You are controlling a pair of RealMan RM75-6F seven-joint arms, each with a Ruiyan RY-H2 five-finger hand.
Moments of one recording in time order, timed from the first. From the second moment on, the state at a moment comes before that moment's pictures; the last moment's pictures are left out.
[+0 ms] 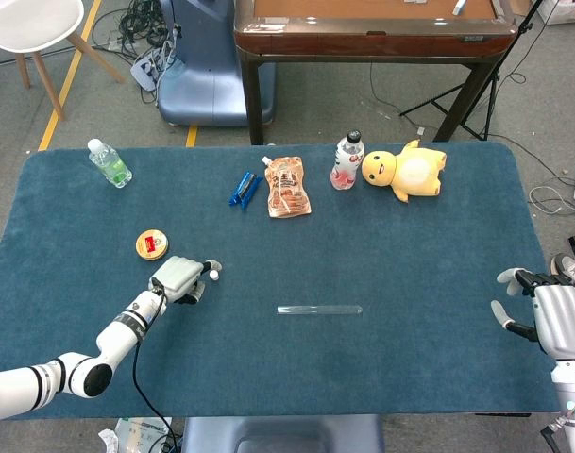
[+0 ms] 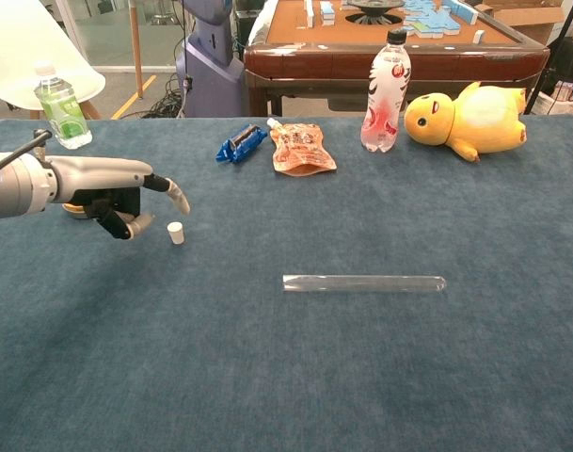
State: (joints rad) left arm -0.88 -1.40 -0.09 -1.47 0.97 0.71 0.21; right arm 0.11 -0.99 0.12 -1.83 -1.42 1.48 -0.11
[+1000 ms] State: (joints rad) left arm -0.90 -1.60 -0.12 -1.21 1.04 0.76 0.29; right arm 0.09 -1.00 0.11 -1.81 -1.42 1.49 -0.08
